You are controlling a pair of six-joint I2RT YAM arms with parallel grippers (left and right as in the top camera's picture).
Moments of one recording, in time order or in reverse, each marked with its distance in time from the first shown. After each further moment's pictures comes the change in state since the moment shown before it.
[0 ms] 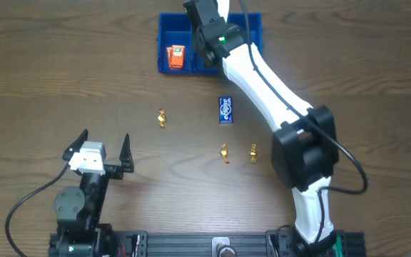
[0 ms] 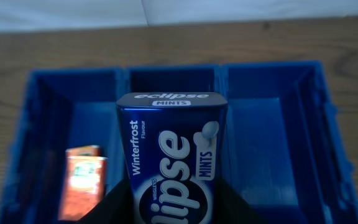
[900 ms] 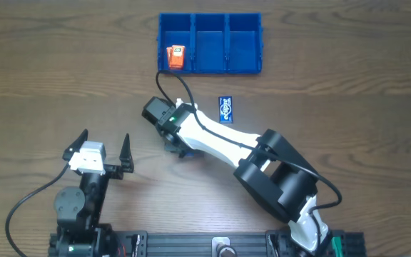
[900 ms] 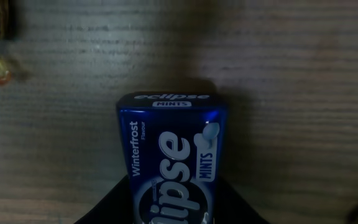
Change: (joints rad) left arm 0.000 0.000 0.000 0.000 0.000 0.000; right arm 0.377 -0.076 -0.454 -0.234 -0.233 0.454
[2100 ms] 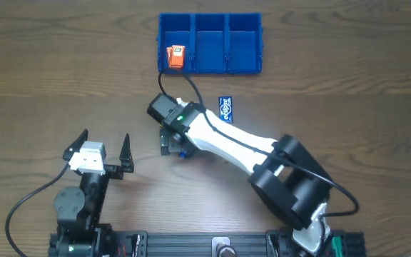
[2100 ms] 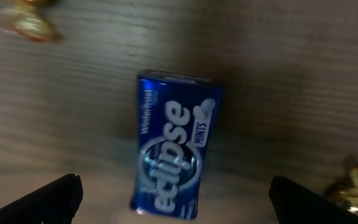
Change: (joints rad) left arm 0.000 0.000 0.000 0.000 0.000 0.000; right arm -0.015 -0.073 -0.051 0.005 -0.078 -0.083
